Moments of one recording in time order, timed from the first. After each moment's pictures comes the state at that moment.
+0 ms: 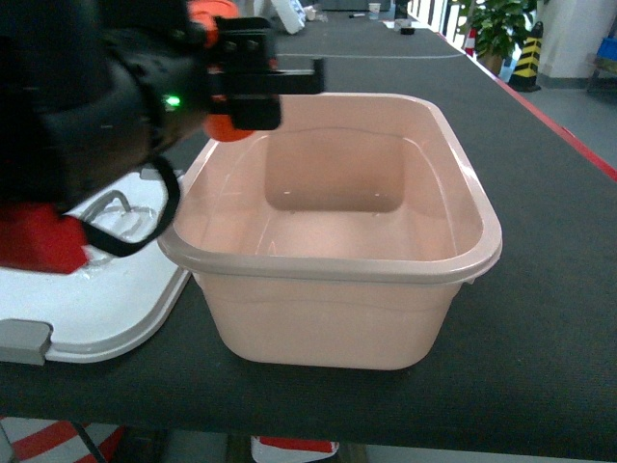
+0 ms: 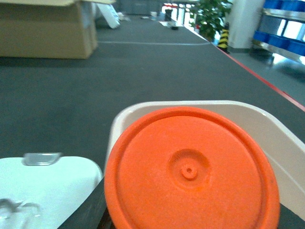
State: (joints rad) left arm -0.46 1.77 0.83 0.91 -0.29 -0.05; right arm 0.00 0.00 0.01 -0.01 0.00 0.00
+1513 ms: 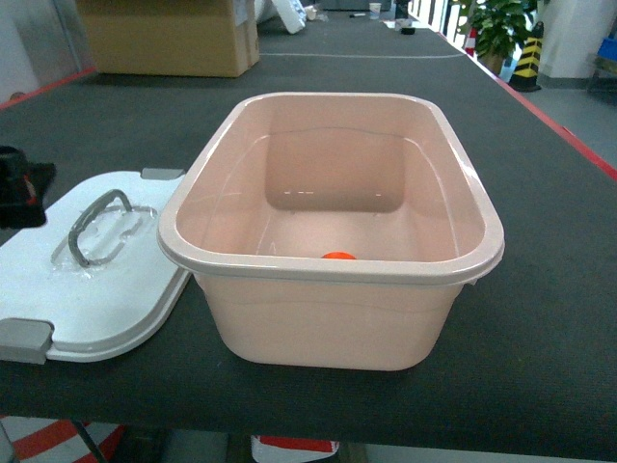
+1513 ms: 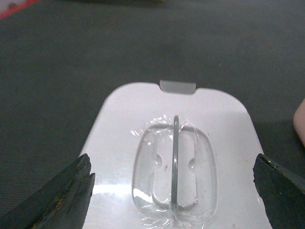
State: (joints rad) left arm 0.14 1.86 0.67 0.98 0.15 -0.01; right arm 0.00 0.00 0.01 -0.01 0.00 0.00
